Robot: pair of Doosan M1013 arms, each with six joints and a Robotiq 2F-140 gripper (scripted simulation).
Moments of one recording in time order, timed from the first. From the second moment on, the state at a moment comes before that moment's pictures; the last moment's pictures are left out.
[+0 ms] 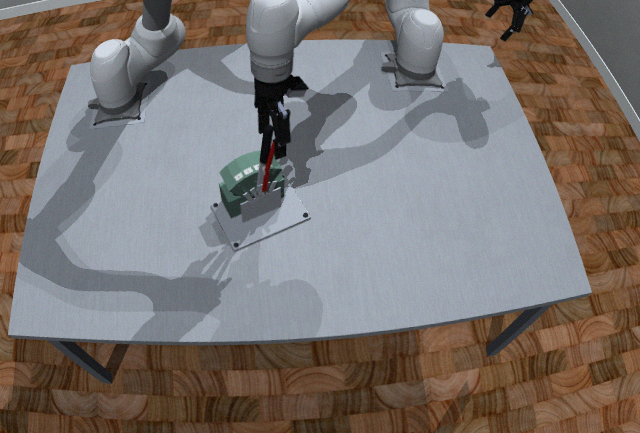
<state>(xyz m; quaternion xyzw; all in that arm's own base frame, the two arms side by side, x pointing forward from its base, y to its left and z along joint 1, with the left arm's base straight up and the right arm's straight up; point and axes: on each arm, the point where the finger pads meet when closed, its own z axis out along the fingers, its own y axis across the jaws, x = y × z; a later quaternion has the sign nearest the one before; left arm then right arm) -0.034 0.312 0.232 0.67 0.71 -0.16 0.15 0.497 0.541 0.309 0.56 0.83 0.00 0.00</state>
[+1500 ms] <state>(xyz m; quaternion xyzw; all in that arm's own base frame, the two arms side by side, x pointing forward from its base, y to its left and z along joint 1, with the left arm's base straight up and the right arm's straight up) -0.034 0.312 0.232 0.67 0.71 -0.16 0.15 0.497 0.541 0.346 0.56 0.83 0.00 0.00</state>
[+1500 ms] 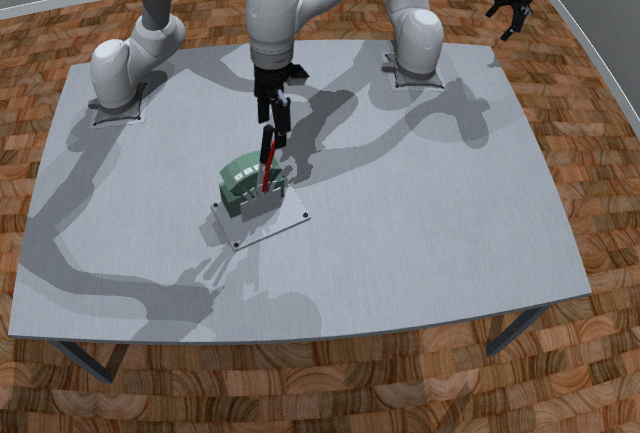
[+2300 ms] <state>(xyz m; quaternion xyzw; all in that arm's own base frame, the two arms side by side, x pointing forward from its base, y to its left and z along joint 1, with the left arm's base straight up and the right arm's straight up) -0.034 0.312 0.232 0.67 0.71 -0.16 0.15 0.497 0.541 0.379 0.56 0.83 0.00 0.00</state>
